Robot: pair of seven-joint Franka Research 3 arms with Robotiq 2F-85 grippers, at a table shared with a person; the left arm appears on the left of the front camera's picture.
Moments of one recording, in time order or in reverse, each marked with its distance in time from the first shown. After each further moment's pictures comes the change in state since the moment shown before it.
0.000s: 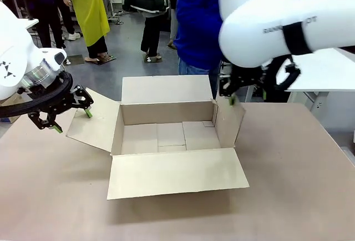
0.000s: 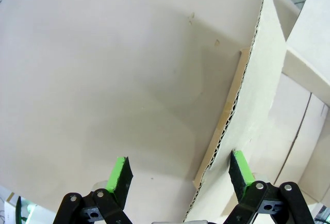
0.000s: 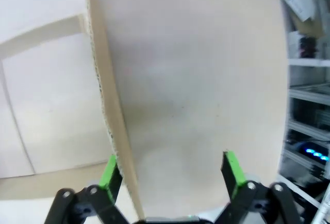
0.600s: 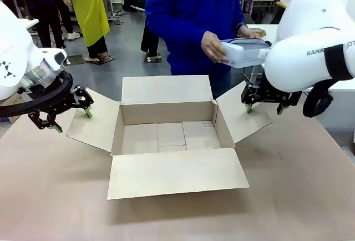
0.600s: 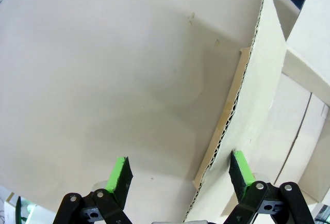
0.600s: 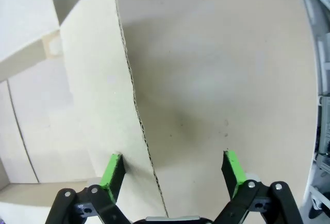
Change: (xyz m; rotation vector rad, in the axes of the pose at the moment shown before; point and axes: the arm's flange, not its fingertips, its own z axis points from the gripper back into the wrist) left arm 0.000 0.000 0.000 0.000 0.000 0.000; right arm -0.010 -0.072 -0.056 0.210 -0.051 -0.082
